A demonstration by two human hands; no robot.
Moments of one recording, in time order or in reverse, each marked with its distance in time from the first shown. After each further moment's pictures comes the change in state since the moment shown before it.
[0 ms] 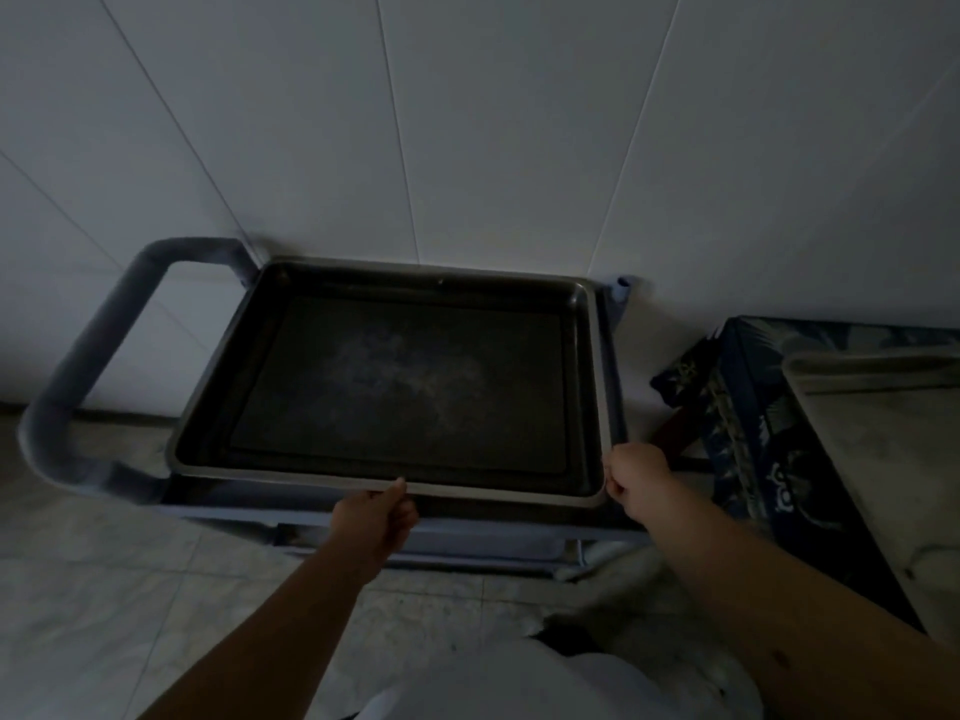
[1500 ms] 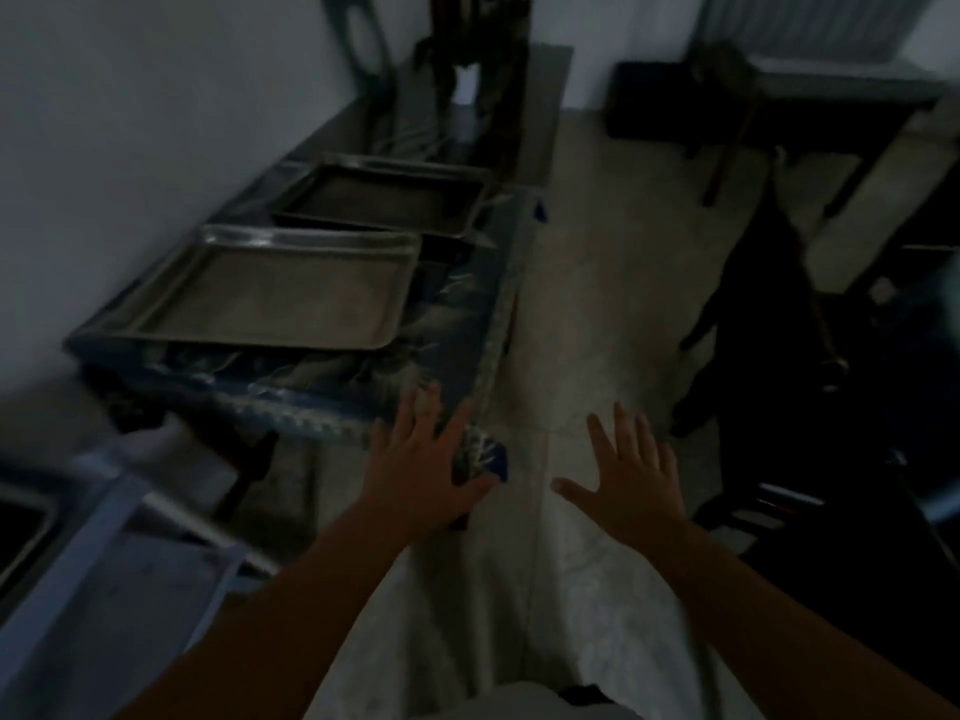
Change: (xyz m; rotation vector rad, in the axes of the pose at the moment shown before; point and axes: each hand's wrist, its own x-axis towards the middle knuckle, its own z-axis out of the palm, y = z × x) left_hand -0.338 -0.364 0.121 1.973 -1.283 1.879; right_hand -0.464 0.561 -0.166 -0.461 0.993 0.278
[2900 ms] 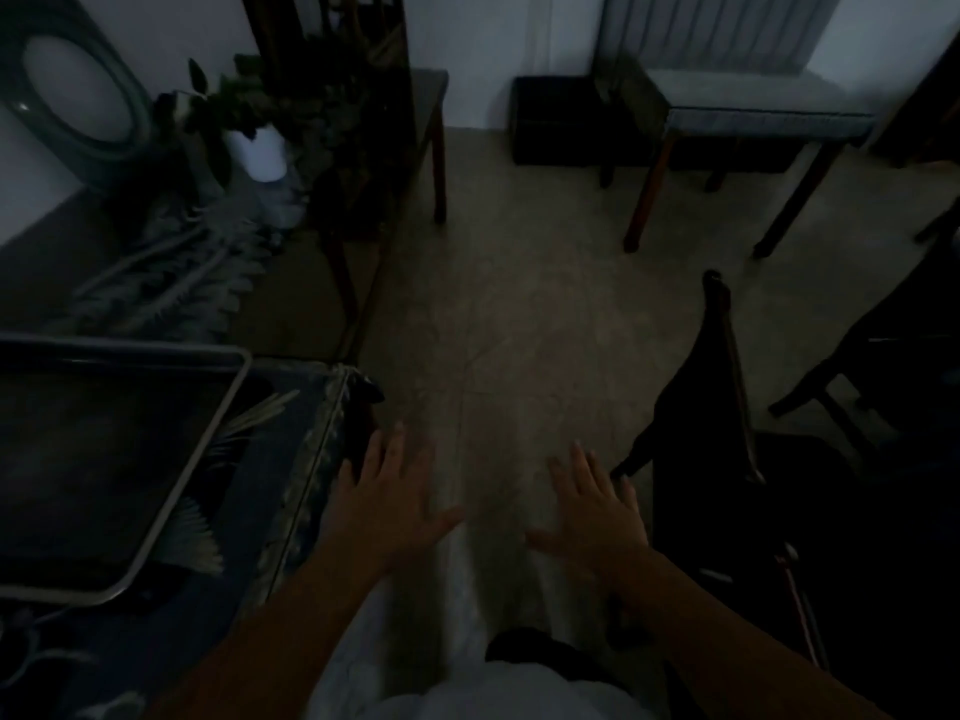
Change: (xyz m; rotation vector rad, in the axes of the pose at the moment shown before) left_hand 0.787 0.184 -0.009 0.043 -0.158 0.026; right_hand 0.703 0.328 -0.080 0.010 -0.176 0.056
